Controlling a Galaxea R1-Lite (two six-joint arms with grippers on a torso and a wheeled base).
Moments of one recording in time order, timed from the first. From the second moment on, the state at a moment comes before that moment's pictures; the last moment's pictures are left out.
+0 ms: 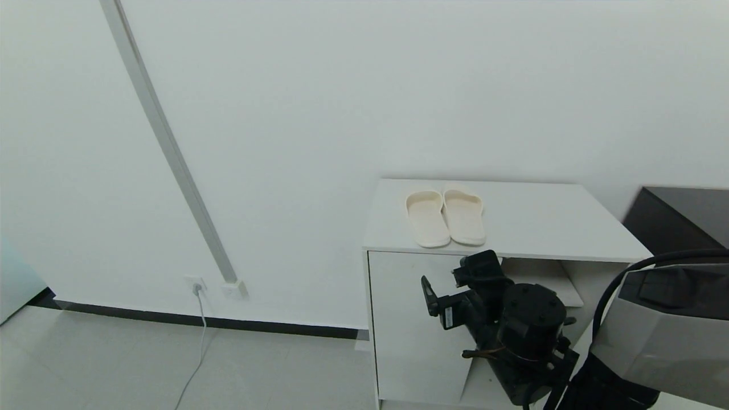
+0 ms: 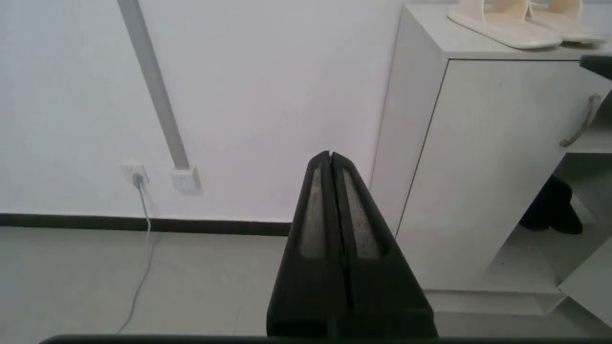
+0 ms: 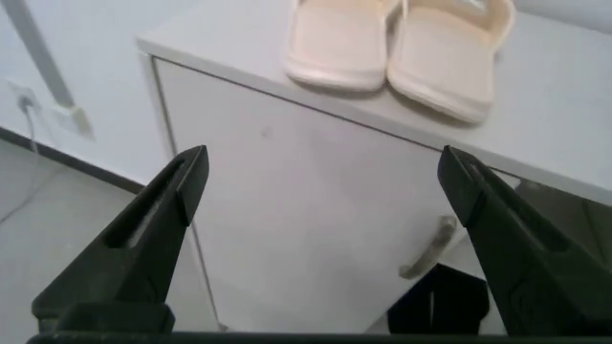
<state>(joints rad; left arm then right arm) 0.00 0.00 0.00 0.00 0.00 0.01 0.79 2.15 -0.60 -1.56 -0.53 -0.11</state>
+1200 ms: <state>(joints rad) 0.00 0.00 0.00 0.00 0.00 0.02 0.78 1.94 -1.10 -0.56 -0.68 0.17</state>
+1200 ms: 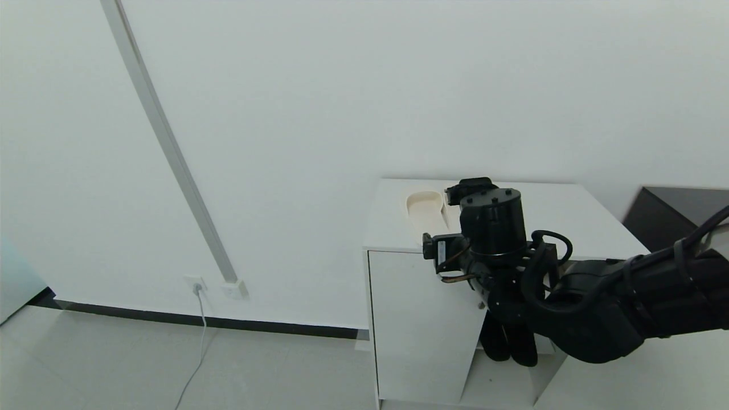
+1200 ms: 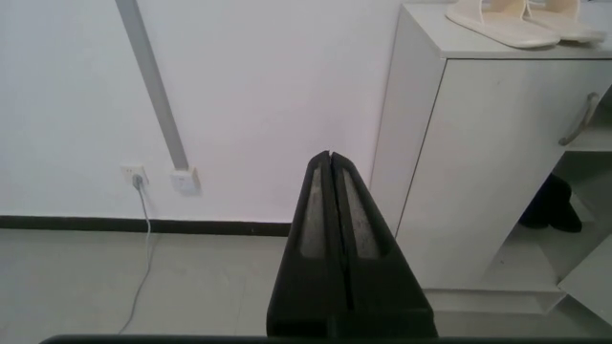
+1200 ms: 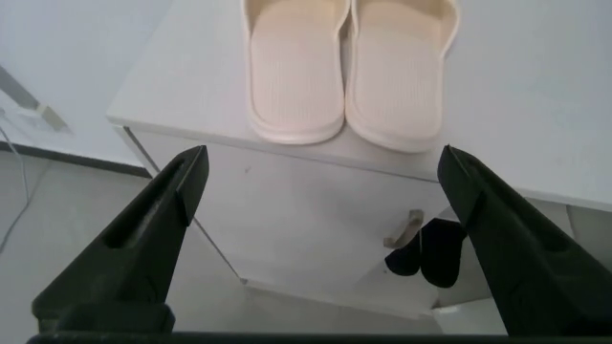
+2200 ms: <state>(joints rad) 0.00 0.00 0.00 0.00 0.00 0.02 0.69 2.07 -1.09 -0.70 -0.56 0.17</state>
